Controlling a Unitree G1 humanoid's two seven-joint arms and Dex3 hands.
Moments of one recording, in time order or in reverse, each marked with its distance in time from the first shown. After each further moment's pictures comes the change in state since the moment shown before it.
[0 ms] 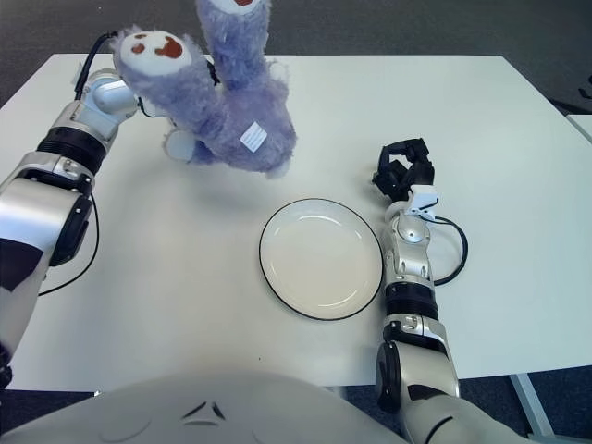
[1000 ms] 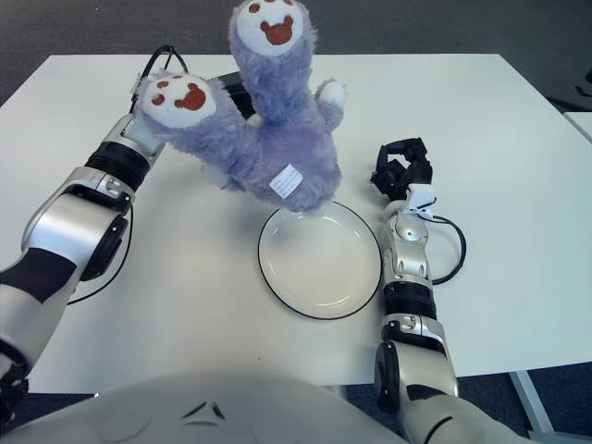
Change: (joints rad) left arm 0.118 -0.126 -0.085 -0.367 -0.091 0.216 -0.146; right arm 0.004 0.007 0.009 -0.018 -0.001 0.017 -0.018
